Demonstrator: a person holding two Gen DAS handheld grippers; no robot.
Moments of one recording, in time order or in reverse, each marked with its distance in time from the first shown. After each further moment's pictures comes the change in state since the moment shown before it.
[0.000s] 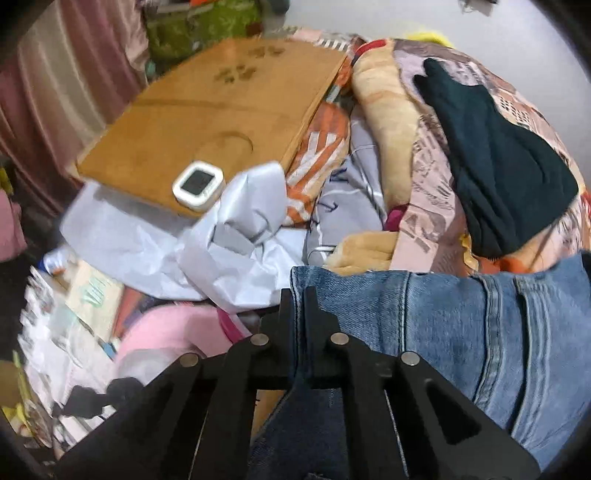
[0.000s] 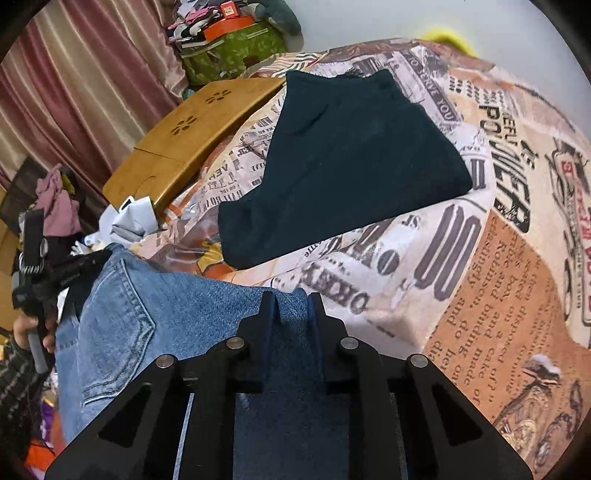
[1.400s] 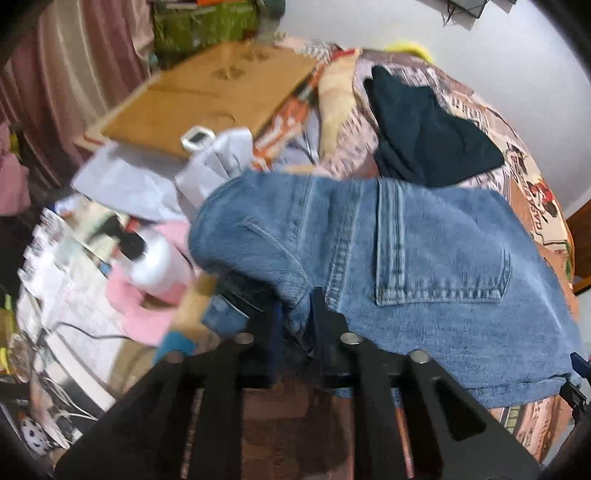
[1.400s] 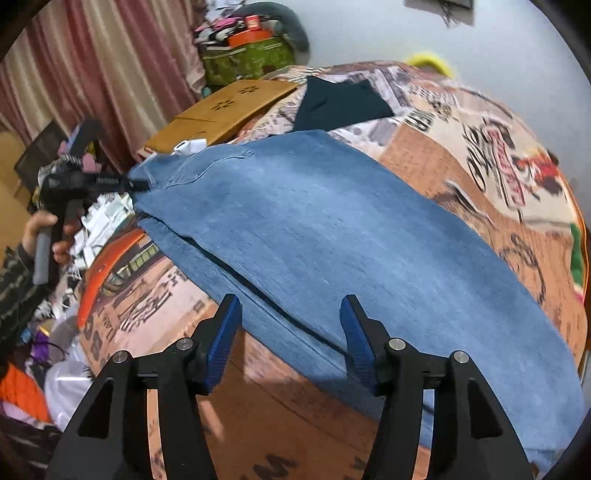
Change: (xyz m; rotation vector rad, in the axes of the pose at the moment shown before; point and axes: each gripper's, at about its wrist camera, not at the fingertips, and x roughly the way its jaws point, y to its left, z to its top) left arm -0.120 -0.039 -0.097 -0.033 -0.042 -0.067; right arm -0.137 0.049 -0.184 -0.077 -0.080 -0.074
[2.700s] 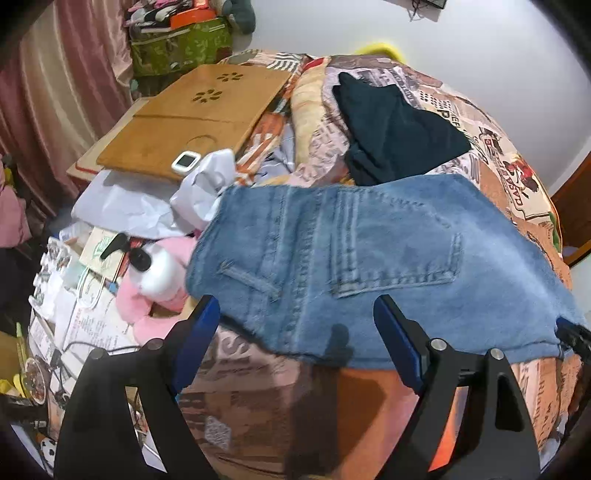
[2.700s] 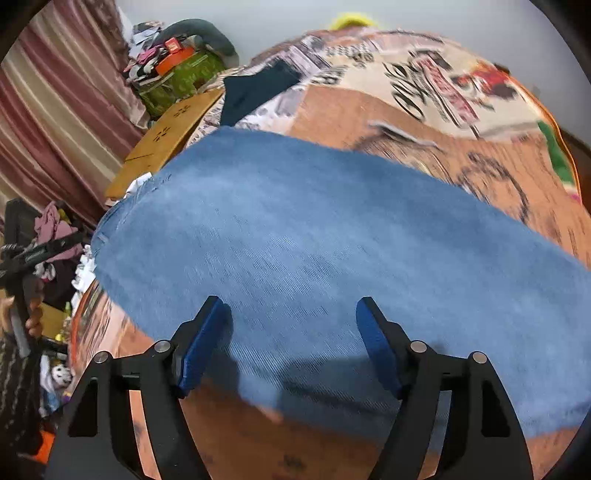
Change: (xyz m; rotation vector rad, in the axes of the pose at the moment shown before) left arm -0.030 -0.024 -0.007 0.117 -0.019 -0.017; right arm -0.001 -0.078 -0.030 0.351 0.030 0.018
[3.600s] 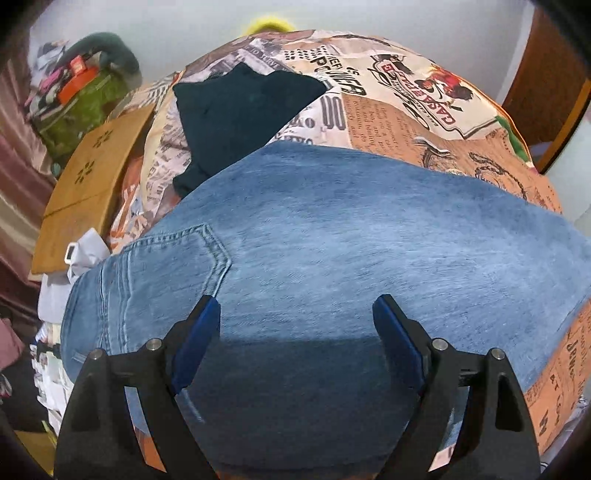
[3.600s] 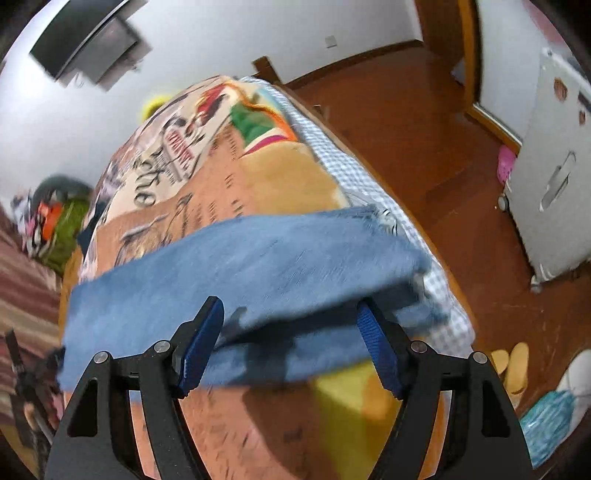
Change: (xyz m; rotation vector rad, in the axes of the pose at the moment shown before) left arm 0.046 -0.204 0.006 0.389 0.037 -0.044; right arm -0.135 -0.241 -0.079 0.632 -0.232 -0.234
